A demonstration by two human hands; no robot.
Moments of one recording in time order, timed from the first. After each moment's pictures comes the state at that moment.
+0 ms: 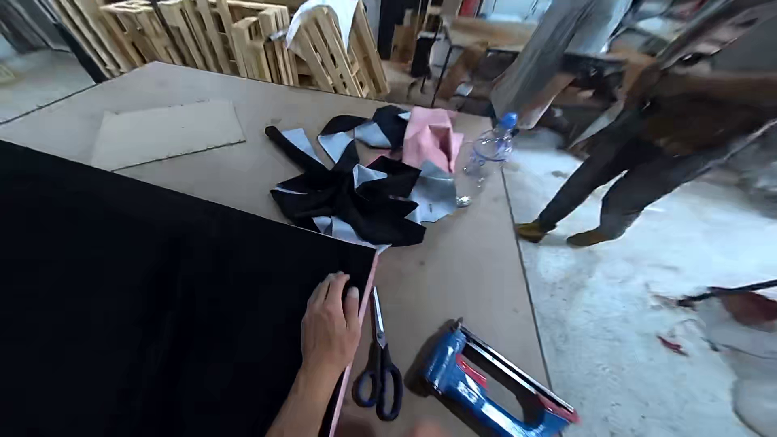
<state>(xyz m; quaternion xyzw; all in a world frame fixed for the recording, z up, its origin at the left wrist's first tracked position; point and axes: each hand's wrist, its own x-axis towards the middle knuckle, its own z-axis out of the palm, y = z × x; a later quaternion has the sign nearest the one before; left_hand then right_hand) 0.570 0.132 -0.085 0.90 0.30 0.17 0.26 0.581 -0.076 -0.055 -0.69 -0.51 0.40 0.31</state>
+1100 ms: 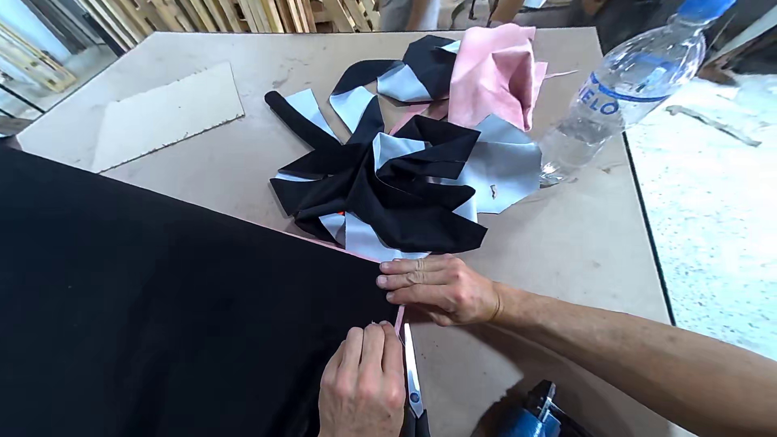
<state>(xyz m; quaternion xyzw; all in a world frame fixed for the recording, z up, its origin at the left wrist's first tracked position) 0.613 0.137 -0.114 0.95 0.18 0.24 -0.05 0.818 0.048 -0.121 -0.45 -0.80 -0.05 0.40</state>
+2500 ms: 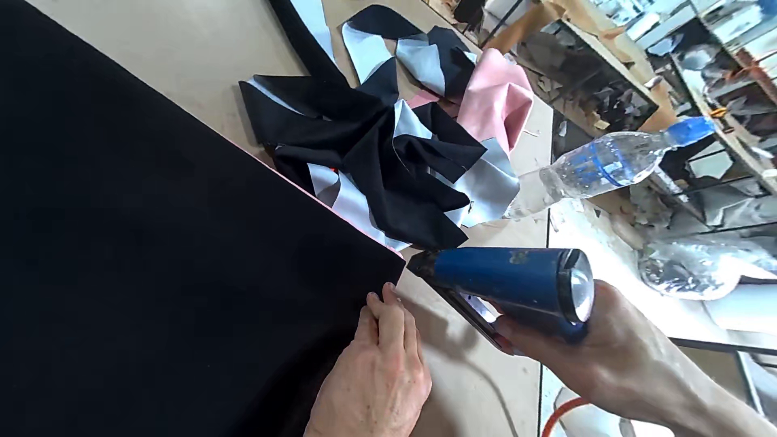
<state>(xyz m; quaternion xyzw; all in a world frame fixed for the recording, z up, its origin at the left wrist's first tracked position) 0.631 0.116 -0.098 1.00 0.08 0.03 0.03 0.800 -0.033 0.030 -0.83 -0.49 0.18 0.18</state>
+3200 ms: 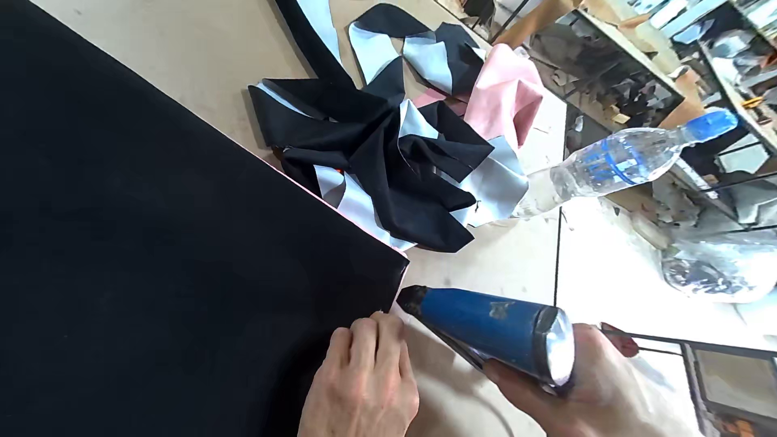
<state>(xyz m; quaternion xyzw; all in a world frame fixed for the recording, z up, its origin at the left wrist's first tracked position) 0.609 0.114 -0.110 0.97 0.19 0.16 0.05 0.777 -0.057 0.001 -0.83 -0.49 0.18 0.18</state>
